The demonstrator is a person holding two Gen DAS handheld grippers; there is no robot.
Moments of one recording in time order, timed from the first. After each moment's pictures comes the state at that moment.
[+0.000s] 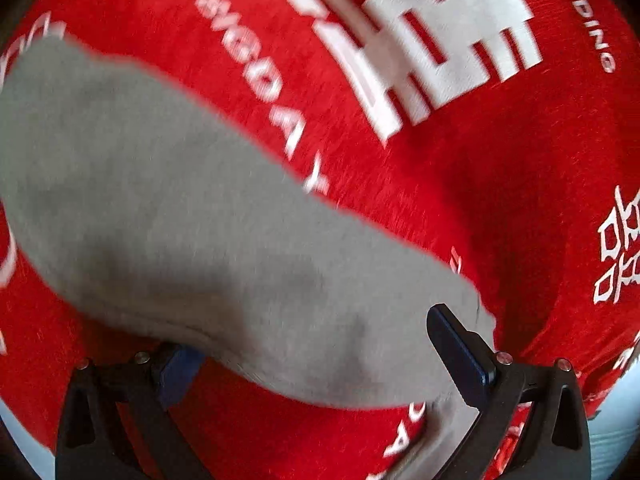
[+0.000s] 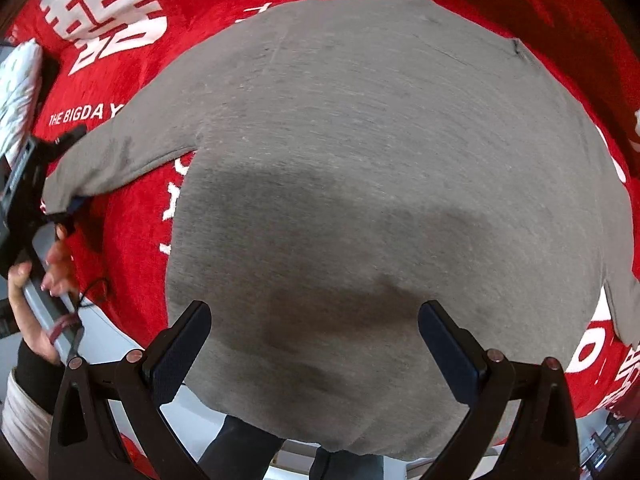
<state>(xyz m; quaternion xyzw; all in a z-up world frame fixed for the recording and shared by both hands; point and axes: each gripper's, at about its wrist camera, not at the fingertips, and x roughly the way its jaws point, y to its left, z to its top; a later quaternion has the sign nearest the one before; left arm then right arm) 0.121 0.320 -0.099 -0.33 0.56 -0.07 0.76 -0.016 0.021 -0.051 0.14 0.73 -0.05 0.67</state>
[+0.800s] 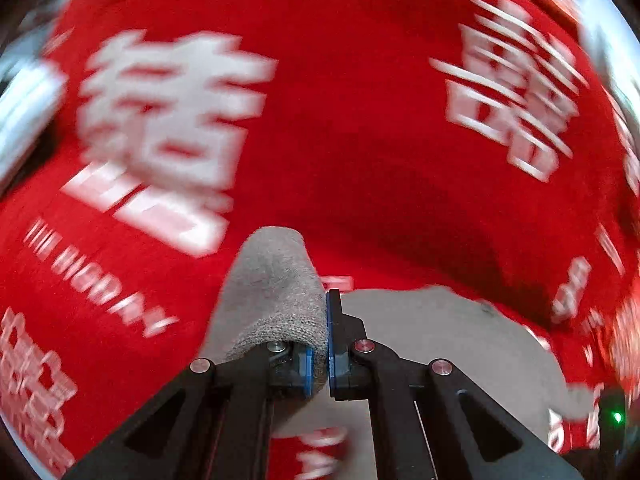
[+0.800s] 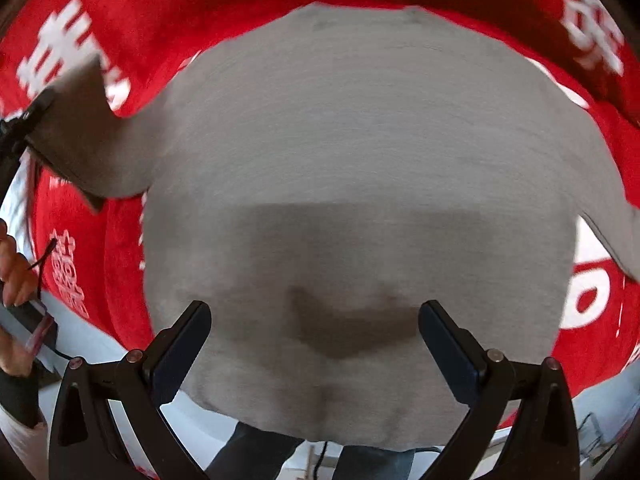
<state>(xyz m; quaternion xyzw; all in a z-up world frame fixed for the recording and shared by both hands) 0.116 0.147 0.043 -0.04 0.42 -0.24 0.87 -0.080 -0.076 -0.023 0.24 0.67 -0.12 0.69</state>
